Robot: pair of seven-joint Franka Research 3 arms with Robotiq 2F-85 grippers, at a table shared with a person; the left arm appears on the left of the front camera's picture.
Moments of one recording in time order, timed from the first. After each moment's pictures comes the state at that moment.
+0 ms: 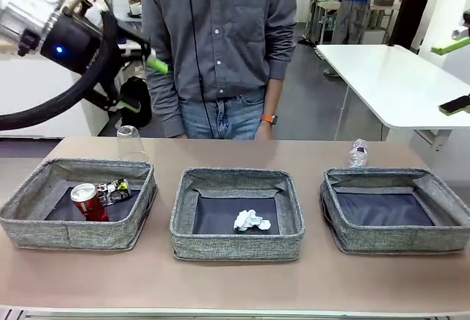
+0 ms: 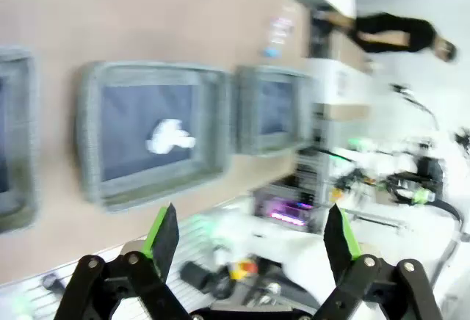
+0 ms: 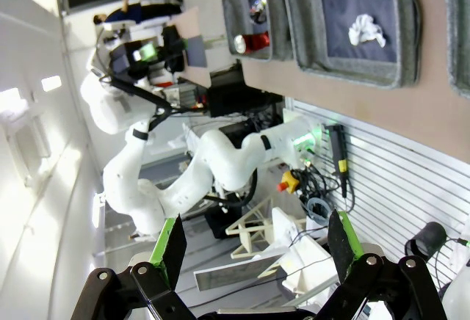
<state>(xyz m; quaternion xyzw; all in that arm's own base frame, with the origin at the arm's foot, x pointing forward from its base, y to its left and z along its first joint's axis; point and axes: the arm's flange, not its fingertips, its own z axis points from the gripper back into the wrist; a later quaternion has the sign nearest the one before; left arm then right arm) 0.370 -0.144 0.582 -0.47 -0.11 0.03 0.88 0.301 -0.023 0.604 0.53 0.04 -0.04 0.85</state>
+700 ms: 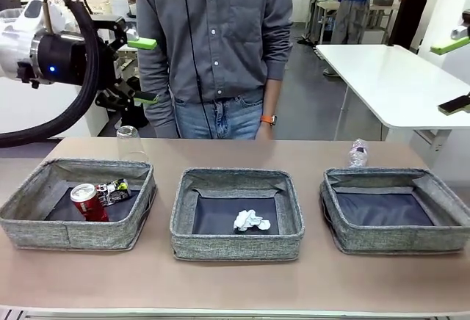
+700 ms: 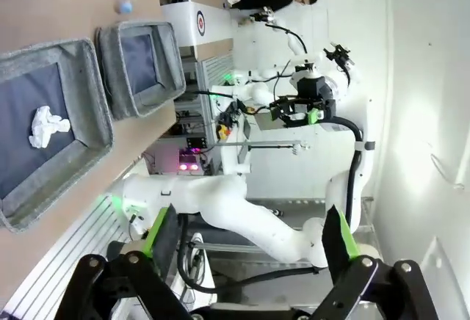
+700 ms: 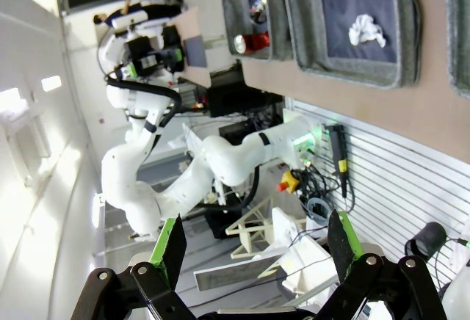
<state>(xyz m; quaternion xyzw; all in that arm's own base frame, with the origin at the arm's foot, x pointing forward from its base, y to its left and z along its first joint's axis) 0.381 -0.128 0.547 -0.66 -0.05 -0.07 0.75 0.301 -0.023 0.604 0.53 0.04 -0.04 0.85</state>
